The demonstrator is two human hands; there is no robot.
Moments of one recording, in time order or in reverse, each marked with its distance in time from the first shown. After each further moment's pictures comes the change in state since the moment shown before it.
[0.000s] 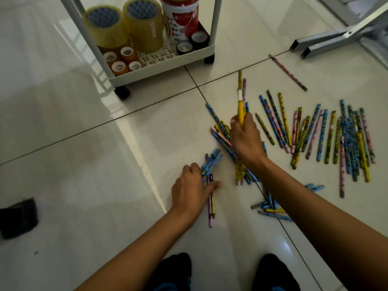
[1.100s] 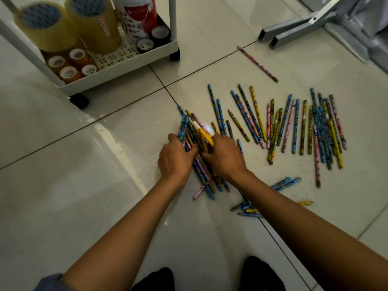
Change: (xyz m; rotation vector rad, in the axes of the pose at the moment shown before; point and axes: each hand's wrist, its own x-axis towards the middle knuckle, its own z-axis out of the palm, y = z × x) left_hand 0.080 0.051 -0.008 -0.166 0.131 -0.111; right_hand -0.001 0.041 -0.010 -0.638 -0.140 -0.012
